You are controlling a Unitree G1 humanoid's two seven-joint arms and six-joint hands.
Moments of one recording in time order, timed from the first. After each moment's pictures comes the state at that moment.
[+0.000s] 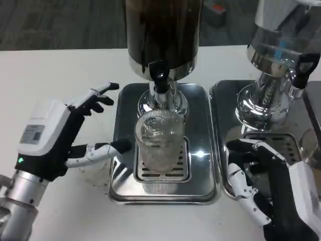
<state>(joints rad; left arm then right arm) -0.24 0.62 -0.24 0.70 0.63 -0.80 0.62 0.49 -0.01 0.24 -0.31 -0.65 -0.14 -0.33</state>
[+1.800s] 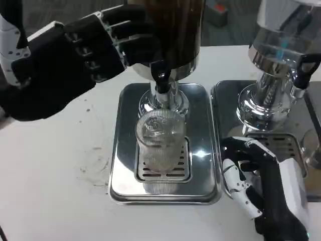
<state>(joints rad) -0.49 0.58 0.22 0.33 -0.76 0.24 -1.23 0.40 -0.01 0.25 -0.20 -0.60 -0.14 -0.35</state>
